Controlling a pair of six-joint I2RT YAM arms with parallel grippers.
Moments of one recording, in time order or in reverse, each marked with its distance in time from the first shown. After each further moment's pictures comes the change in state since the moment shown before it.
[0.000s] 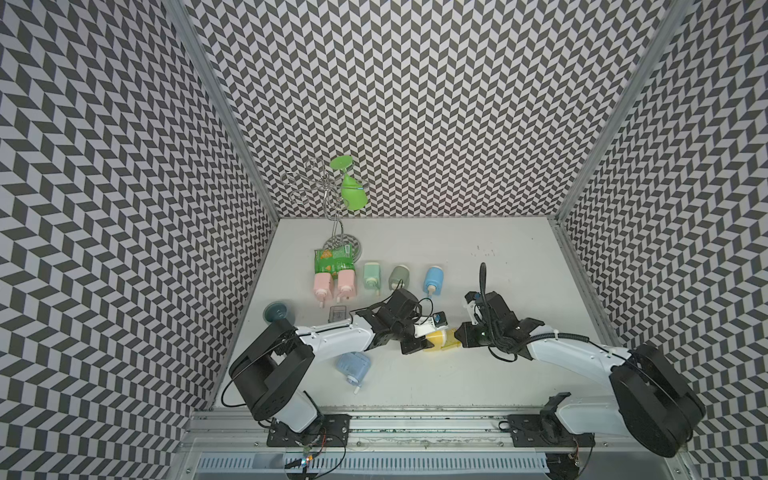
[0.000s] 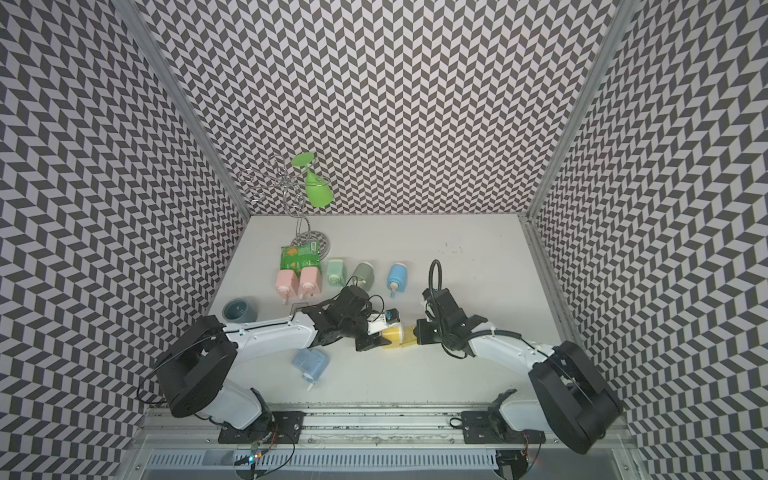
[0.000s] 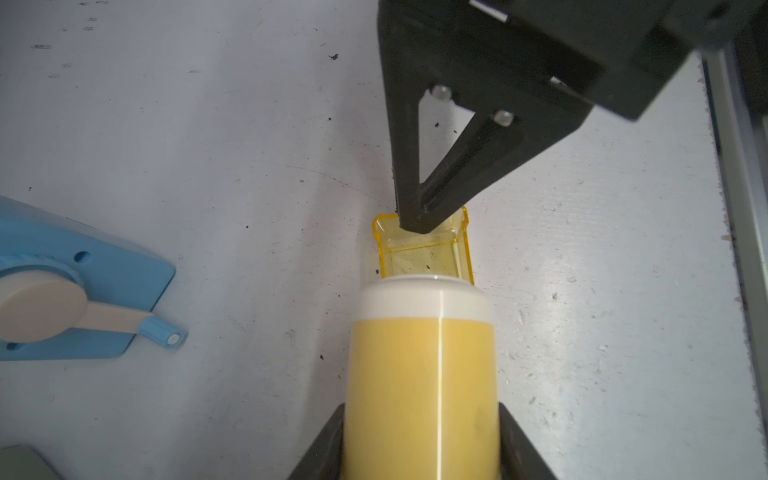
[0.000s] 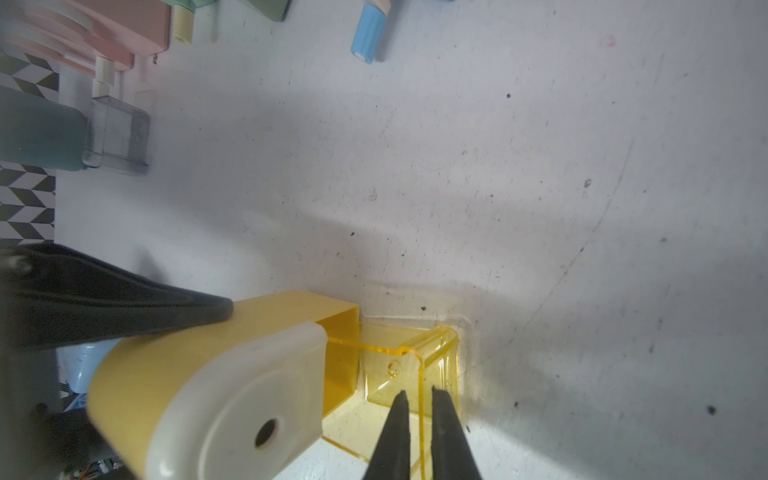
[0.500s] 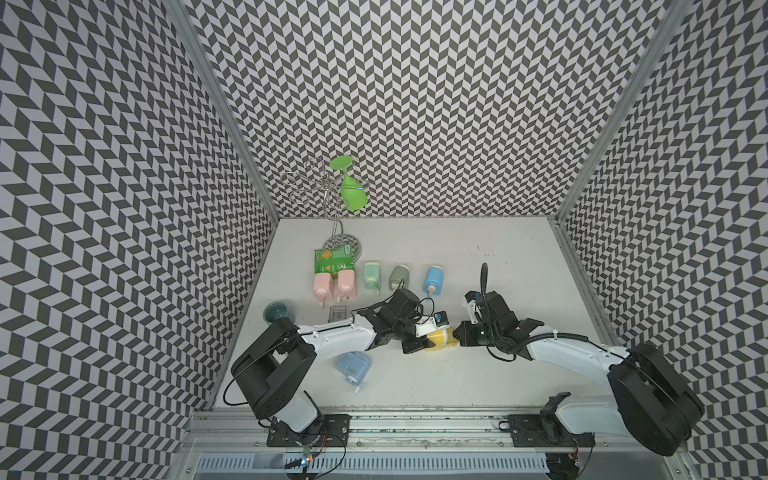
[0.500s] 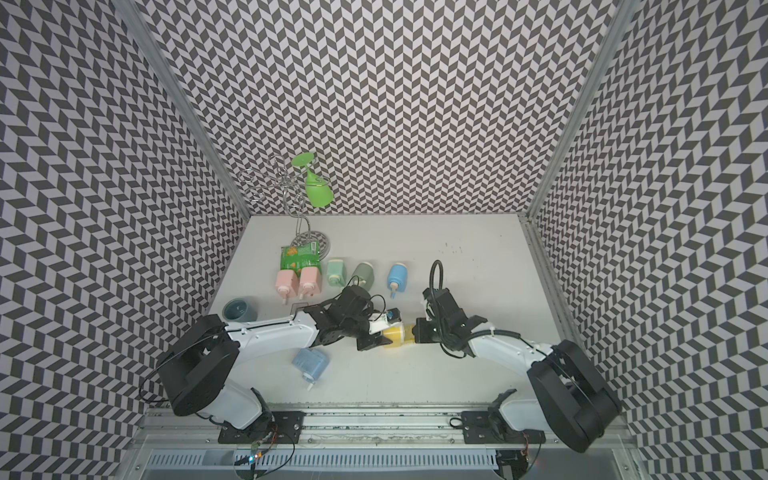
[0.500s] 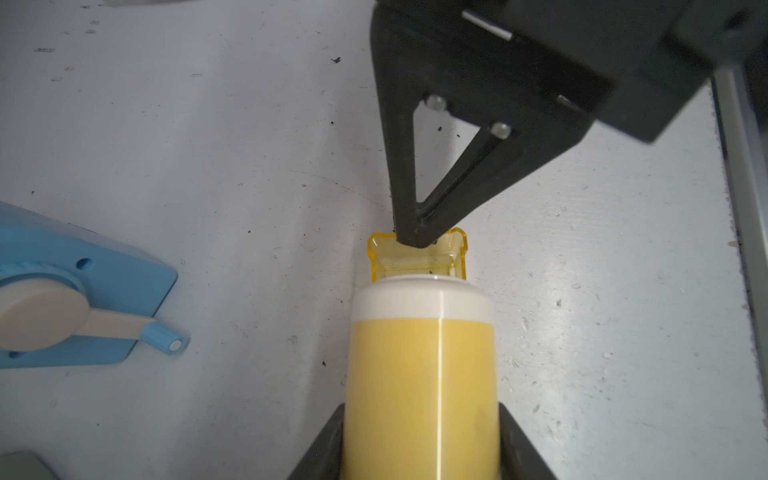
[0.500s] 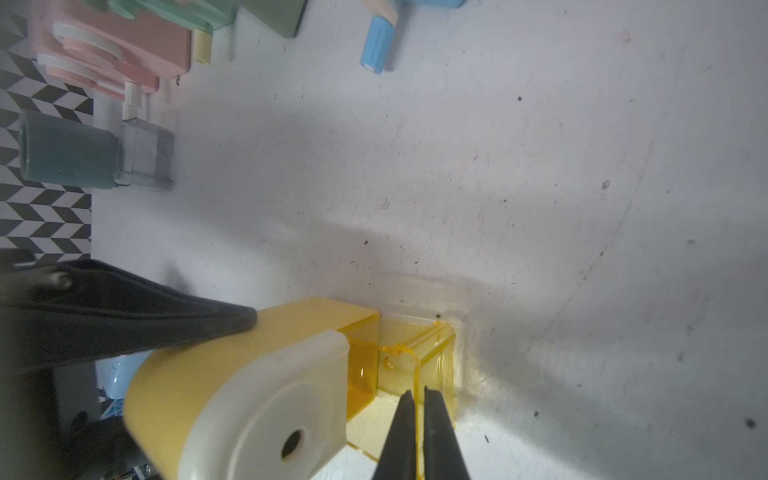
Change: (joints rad) left arm -0.004 0.011 0.009 0.005 -0.006 -0.006; right arm 0.000 0.013 -0.008 0.049 -0.044 0.045
